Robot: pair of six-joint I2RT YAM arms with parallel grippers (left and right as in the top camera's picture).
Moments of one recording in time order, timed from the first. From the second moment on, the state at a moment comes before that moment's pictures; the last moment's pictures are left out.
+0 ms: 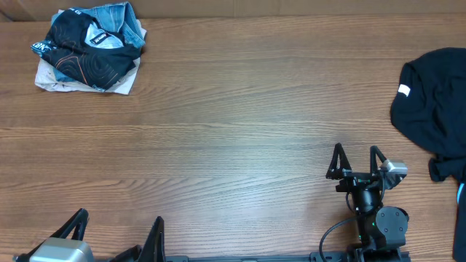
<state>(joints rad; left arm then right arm) 0.49 0.79 2.15 -1.69 0.65 0.00 0.07 0.01 0.02 -0.03 0.03 0.33</state>
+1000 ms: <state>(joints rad) 0.16 0.37 0.93 -0.74 0.47 -0.32 0.07 0.01 0.02 -0.03 0.03 0.33</state>
